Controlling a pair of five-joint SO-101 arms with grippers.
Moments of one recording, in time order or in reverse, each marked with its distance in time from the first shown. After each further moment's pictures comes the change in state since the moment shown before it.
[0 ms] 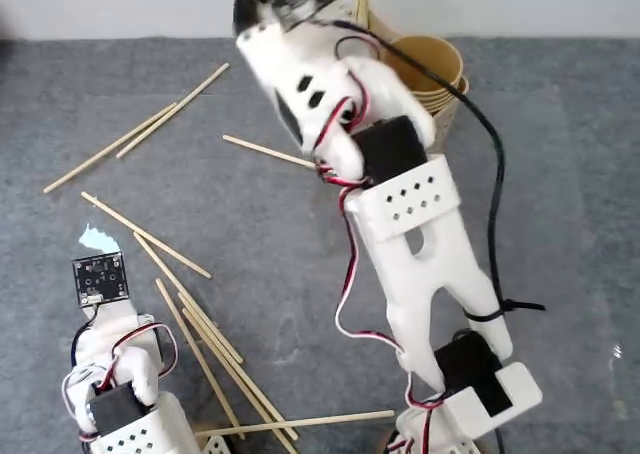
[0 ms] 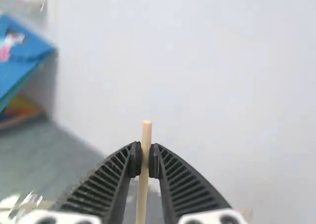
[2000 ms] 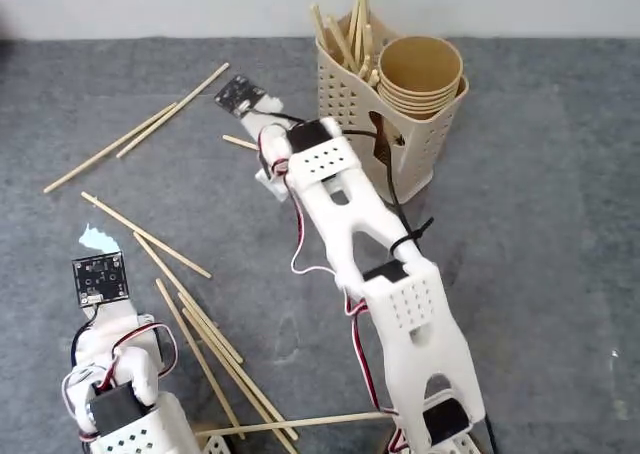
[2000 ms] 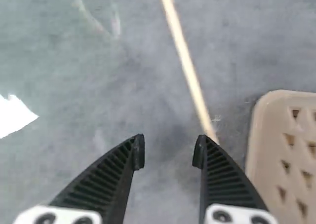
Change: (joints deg) left arm 0.0 0.0 0.0 0.0 0.0; right arm 0.4 49.1 -16.0 29.8 9.8
